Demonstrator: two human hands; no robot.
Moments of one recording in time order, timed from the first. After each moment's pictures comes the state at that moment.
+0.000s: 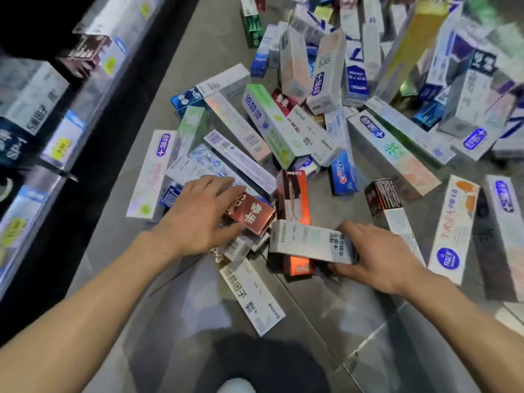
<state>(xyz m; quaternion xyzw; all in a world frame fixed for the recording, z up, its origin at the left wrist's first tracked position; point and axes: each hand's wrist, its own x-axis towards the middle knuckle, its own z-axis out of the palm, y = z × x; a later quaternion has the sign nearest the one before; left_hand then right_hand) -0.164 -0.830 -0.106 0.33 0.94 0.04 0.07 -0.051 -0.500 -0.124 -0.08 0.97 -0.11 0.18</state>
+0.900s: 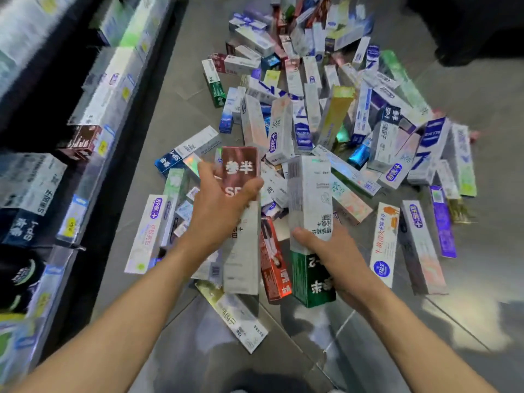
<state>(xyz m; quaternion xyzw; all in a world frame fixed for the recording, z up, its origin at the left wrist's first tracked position) -0.180 -0.715 0.062 0.03 0.82 0.55 0.12 -0.060 -0.541 0.041 0.23 0.66 -0.72 0.07</state>
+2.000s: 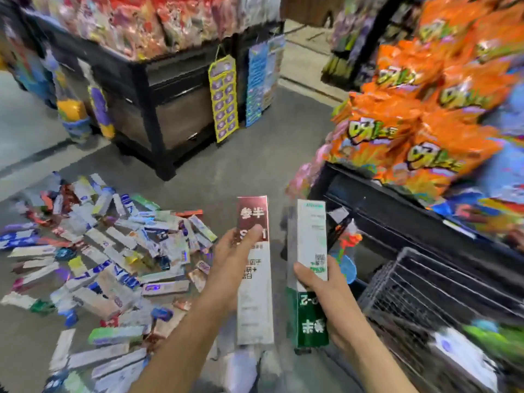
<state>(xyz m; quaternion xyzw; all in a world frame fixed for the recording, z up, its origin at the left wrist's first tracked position) 0.089 -0.556 0.743 0.21 0.57 0.56 0.56 0.266 -0.563 0.764 0.57 0.42 -0.62 -0.35</state>
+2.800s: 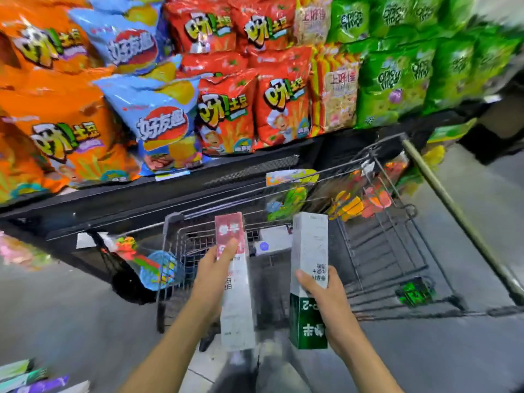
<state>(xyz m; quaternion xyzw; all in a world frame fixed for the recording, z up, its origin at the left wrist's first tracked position) 0.599 -0.528 0.690 0.44 0.50 0.20 0.72 0.729 -0.696 0.709 0.72 0.07 -0.39 -0.57</state>
